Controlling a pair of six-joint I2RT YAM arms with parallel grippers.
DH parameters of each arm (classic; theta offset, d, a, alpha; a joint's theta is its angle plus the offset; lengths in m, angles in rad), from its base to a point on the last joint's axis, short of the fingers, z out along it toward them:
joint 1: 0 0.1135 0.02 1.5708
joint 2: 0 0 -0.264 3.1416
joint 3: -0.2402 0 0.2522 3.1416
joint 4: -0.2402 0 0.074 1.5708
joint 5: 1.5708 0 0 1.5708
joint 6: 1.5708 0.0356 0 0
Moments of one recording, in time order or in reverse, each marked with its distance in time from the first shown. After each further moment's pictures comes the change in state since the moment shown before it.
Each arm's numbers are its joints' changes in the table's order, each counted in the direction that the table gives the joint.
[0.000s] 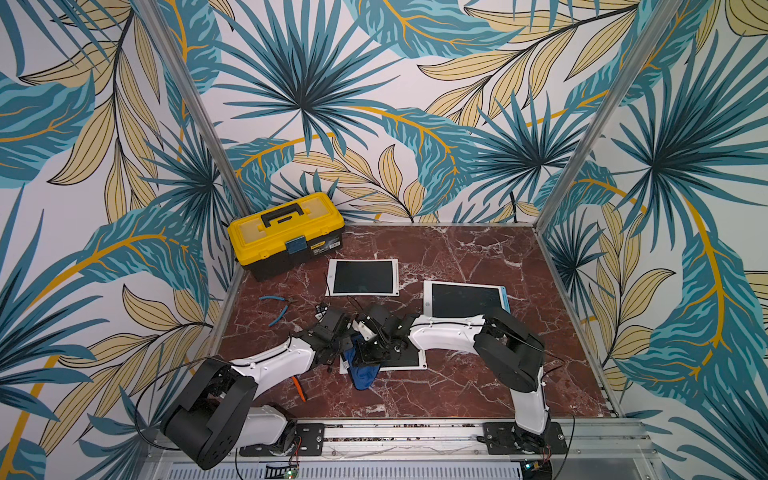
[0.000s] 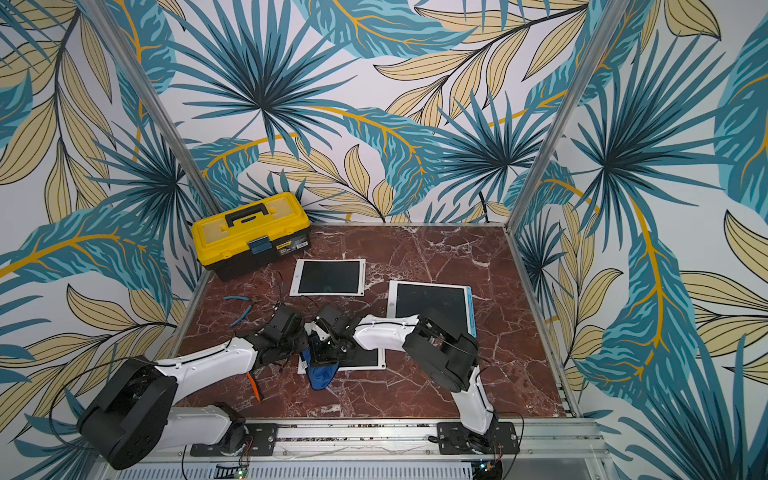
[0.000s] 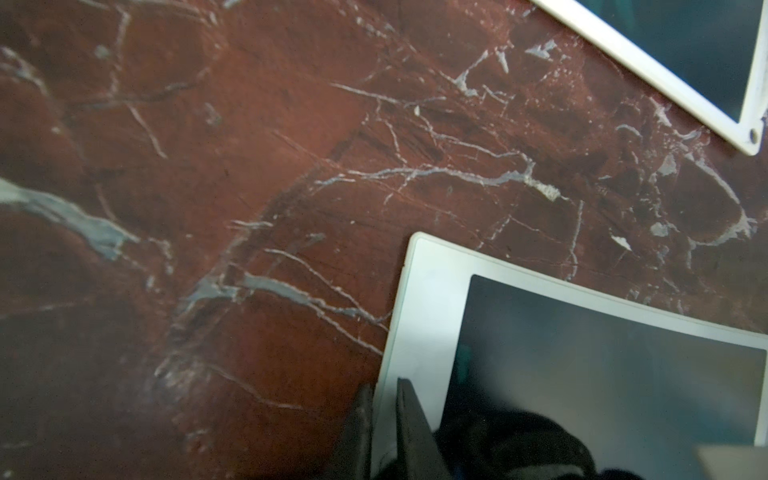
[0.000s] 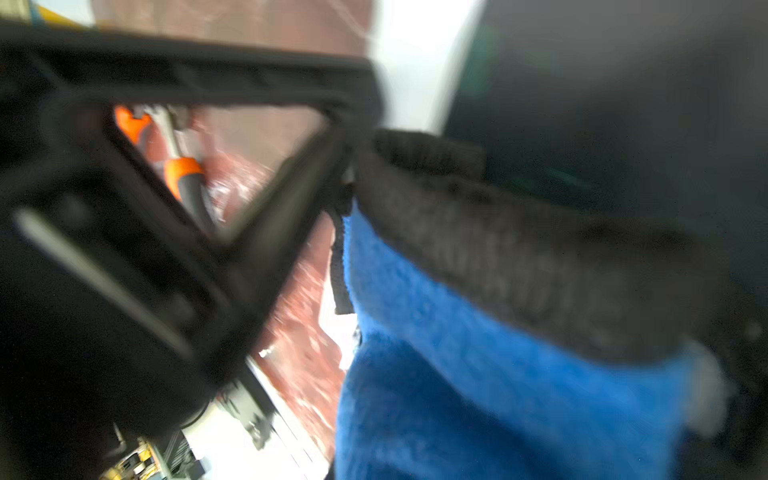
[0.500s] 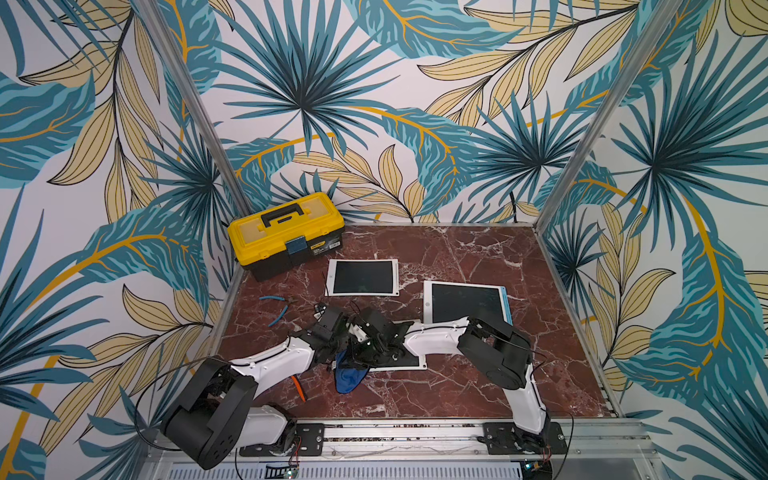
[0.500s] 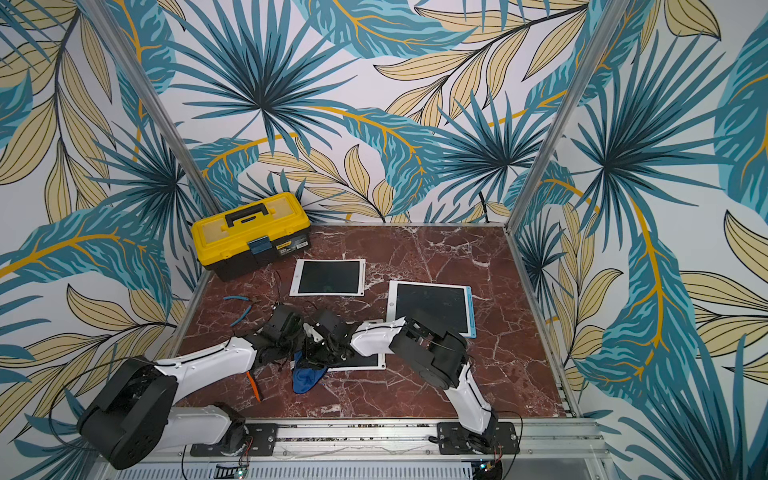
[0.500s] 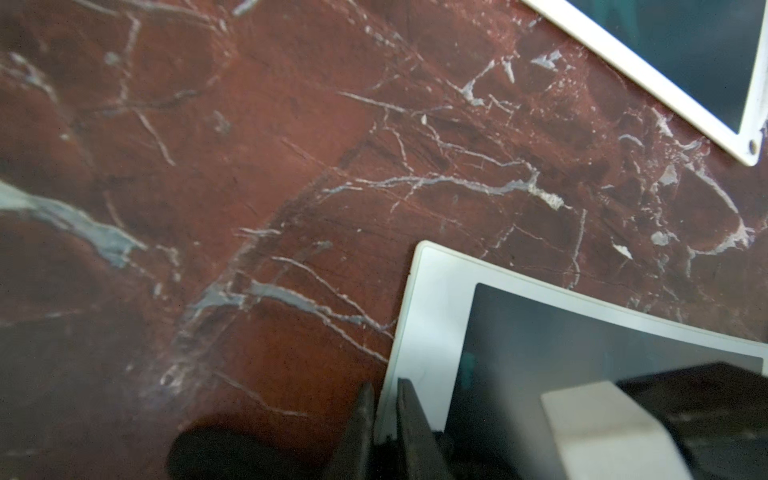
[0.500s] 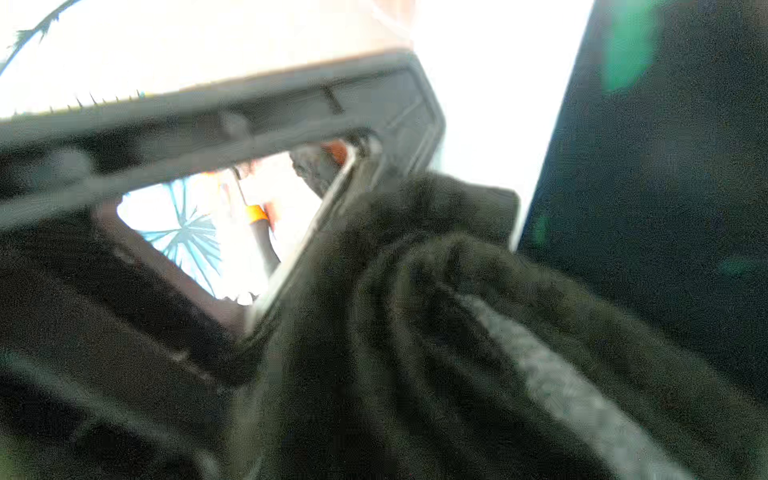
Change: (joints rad) left arm 0.014 -0.001 0.000 0.002 0.011 0.002; right arm 0.016 -0.063 0.067 0.319 -0.090 0.322
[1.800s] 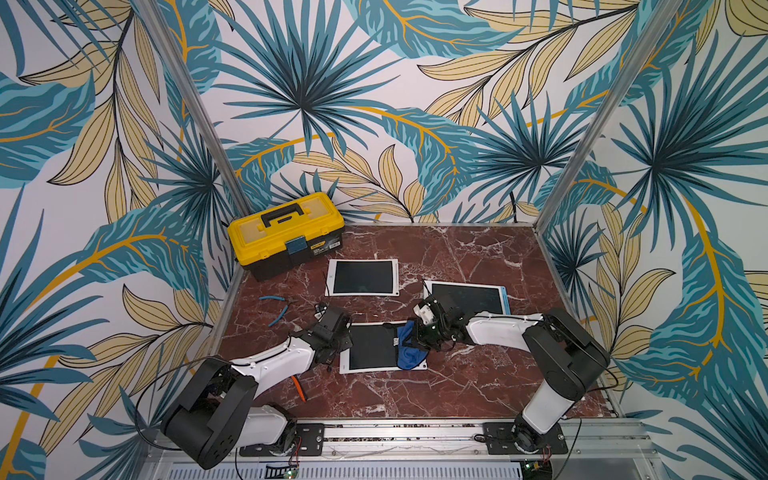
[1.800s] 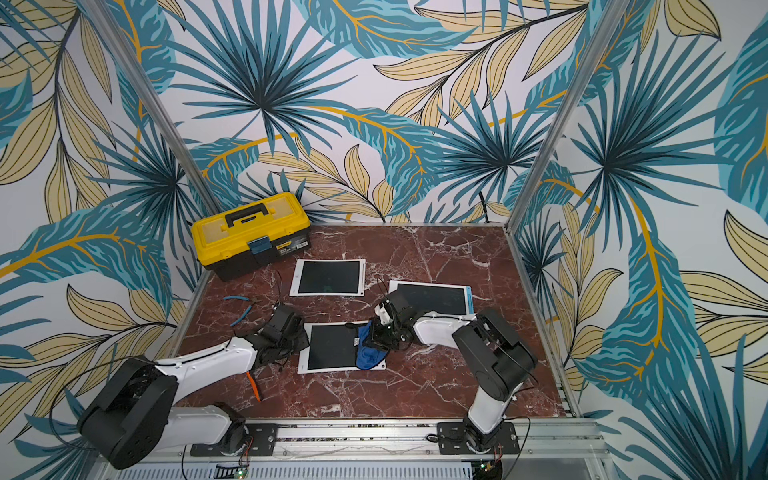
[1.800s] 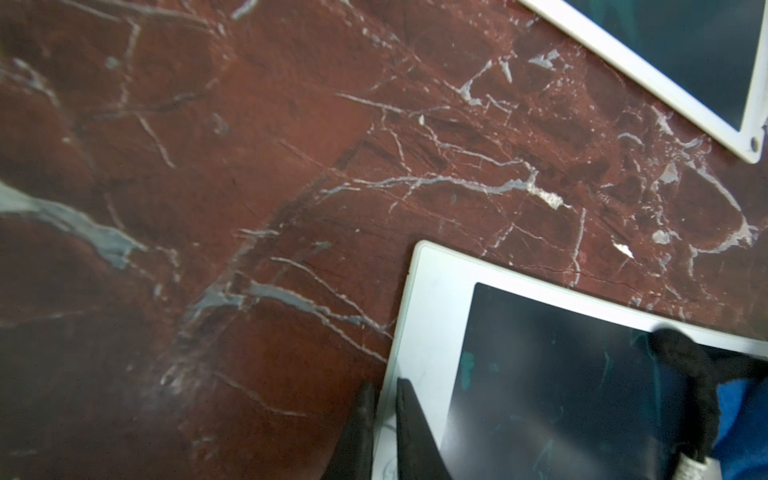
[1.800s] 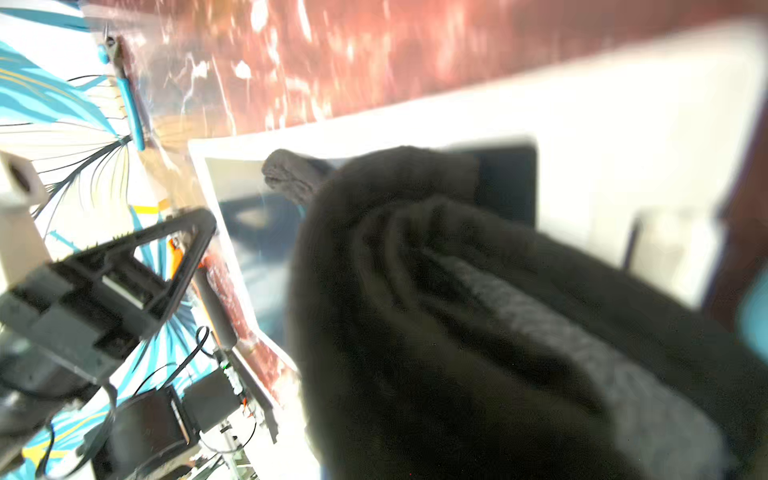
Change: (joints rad) left arm -0.005 -0.001 0.000 0.002 -0.011 0.003; right arm -0.409 0.357 0.380 -0.188 0.002 -0.283
